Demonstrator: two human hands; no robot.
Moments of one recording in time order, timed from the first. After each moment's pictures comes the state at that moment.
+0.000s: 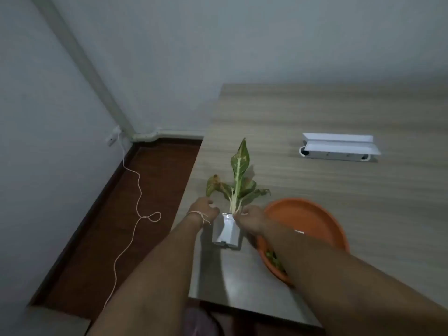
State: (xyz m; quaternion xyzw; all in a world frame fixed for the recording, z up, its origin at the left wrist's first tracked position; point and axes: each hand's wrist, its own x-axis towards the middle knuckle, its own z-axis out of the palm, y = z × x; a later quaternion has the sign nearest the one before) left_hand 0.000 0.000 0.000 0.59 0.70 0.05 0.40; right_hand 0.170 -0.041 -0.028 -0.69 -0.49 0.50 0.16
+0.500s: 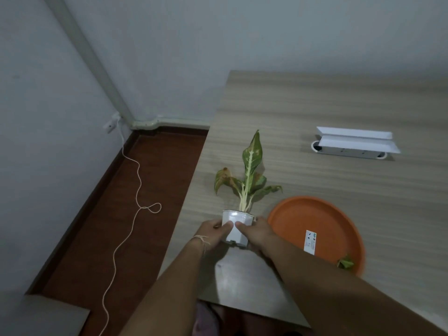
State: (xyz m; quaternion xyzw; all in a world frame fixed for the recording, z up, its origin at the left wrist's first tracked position) left_hand -0.027 -0.041 -0.058 0.49 0.63 0.14 0.58; right_hand 0.138 -0.052 -0.084 -0.70 -0.27 0.59 0.29
